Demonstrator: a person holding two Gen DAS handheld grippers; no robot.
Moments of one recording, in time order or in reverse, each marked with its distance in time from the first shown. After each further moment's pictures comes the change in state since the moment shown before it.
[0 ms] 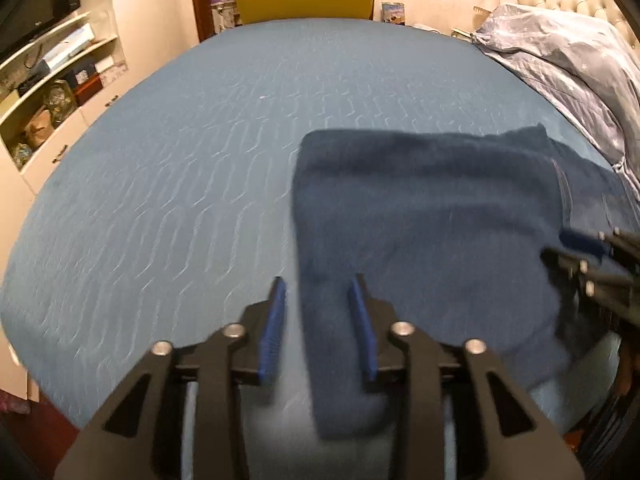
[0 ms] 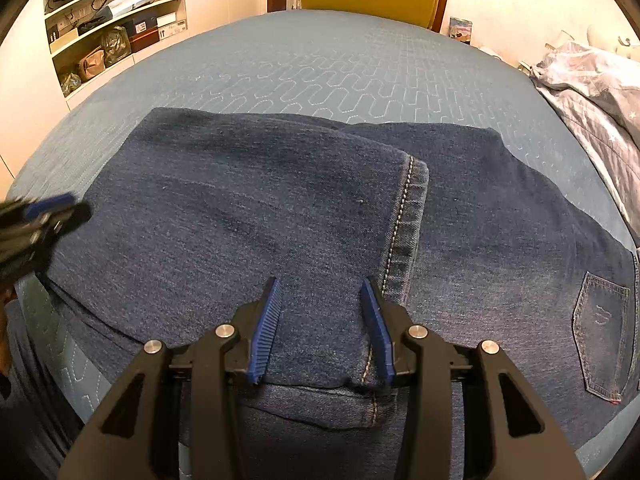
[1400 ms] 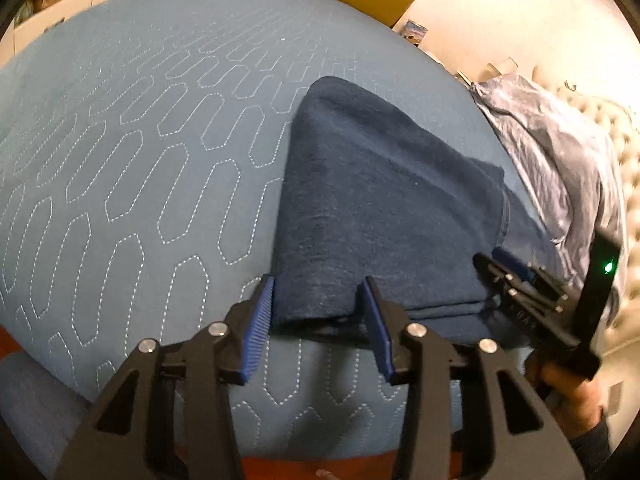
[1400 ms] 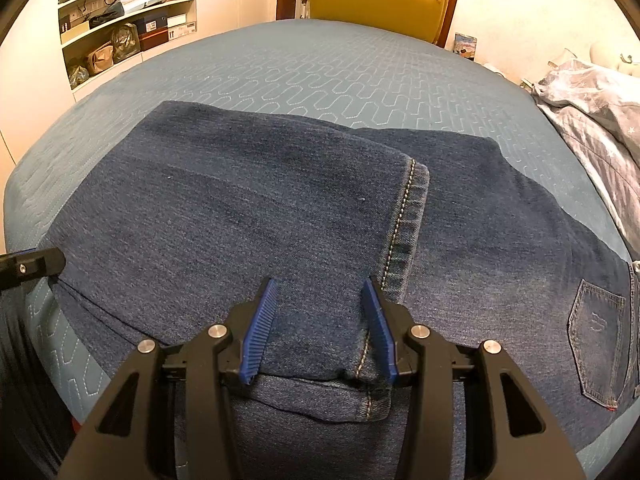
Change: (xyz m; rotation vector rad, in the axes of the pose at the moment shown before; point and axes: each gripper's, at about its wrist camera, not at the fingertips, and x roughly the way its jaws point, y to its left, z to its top) left arm -0.010 0.035 -0.053 -0.366 0.100 -0.335; right arm -0.006 0.006 -0.014 -0.048 -0.045 -0.016
